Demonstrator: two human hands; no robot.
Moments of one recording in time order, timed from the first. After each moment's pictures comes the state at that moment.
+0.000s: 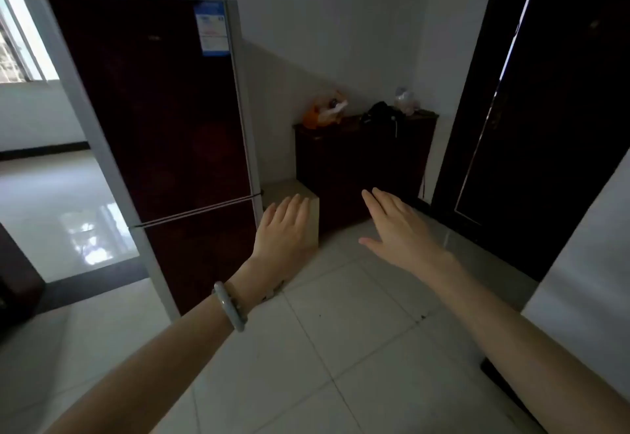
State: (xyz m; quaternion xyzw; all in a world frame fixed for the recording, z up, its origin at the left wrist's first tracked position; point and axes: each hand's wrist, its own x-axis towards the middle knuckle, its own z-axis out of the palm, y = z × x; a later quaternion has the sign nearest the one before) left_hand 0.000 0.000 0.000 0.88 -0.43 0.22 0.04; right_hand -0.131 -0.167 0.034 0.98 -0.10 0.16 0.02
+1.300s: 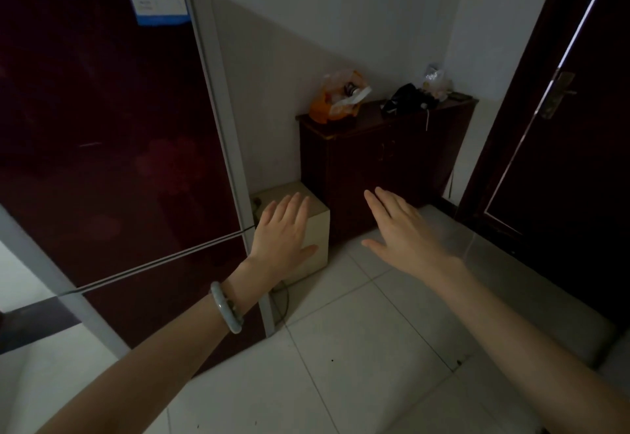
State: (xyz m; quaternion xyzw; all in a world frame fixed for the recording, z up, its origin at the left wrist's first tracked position) left_hand 0.358 -0.178 -0.034 0.88 -0.43 0.21 0.00; right_hand 0.220 -0.346 0.003 0.99 -0.09 0.14 0.00
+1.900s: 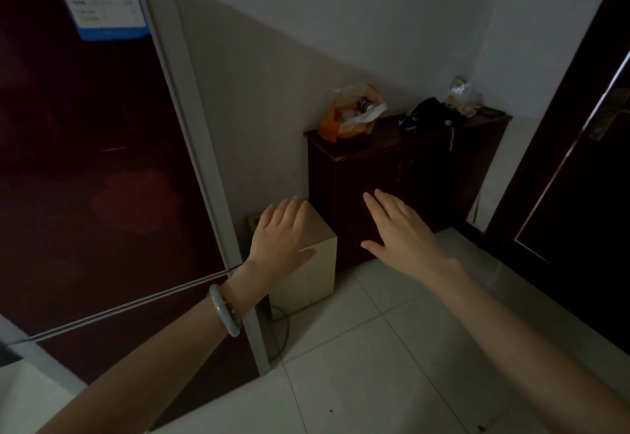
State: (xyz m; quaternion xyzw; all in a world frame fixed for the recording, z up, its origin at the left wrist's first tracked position) left_hand 0.476 -0.294 -0.031 0.89 -0.39 0.21 -0.01; right_hand 0.354 -0.475 0.005 0.99 -0.05 0.15 0.01
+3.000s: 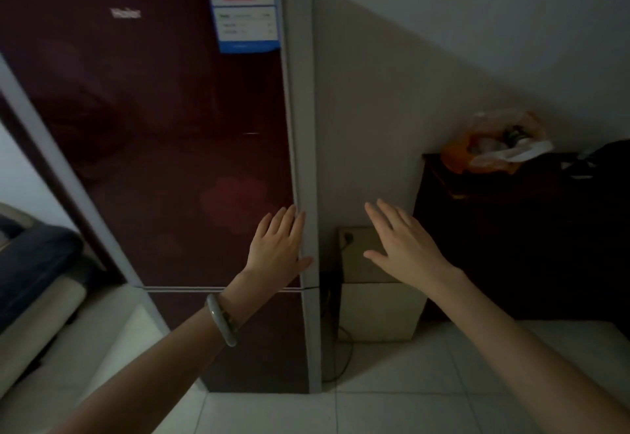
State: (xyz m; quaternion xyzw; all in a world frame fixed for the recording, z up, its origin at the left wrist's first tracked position) left_hand 0.584 -0.212 -0.032 0.96 -0.18 0.19 -0.06; right_hand 0.548 -0.440 0.007 0.98 0.16 0.13 -0.02
